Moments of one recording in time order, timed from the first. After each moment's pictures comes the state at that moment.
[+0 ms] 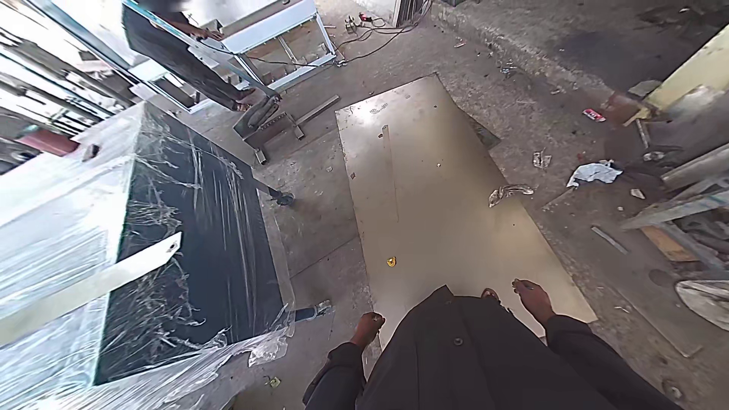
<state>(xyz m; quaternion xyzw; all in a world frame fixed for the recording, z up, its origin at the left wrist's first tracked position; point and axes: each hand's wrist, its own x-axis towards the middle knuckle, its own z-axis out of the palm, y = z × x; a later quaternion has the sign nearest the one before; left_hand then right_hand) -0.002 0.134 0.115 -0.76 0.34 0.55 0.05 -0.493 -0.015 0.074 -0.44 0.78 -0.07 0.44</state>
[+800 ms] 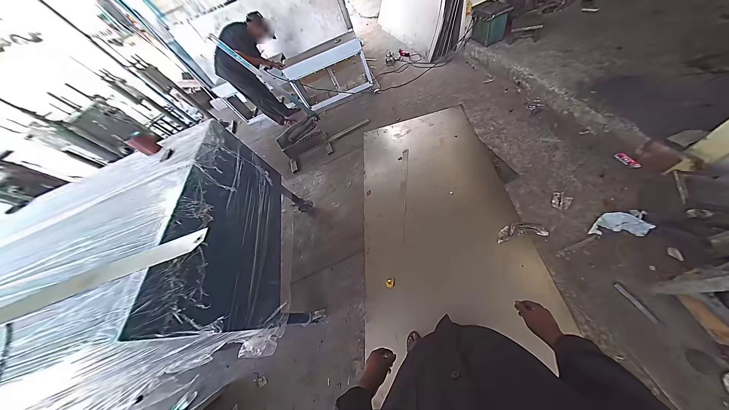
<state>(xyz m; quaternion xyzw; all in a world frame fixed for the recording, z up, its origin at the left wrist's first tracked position) -0.149 0.142 0.122 -0.80 0.25 0.54 -0.05 -0.577 -0.124 0.076 -0.57 0.69 0.02 0.45</state>
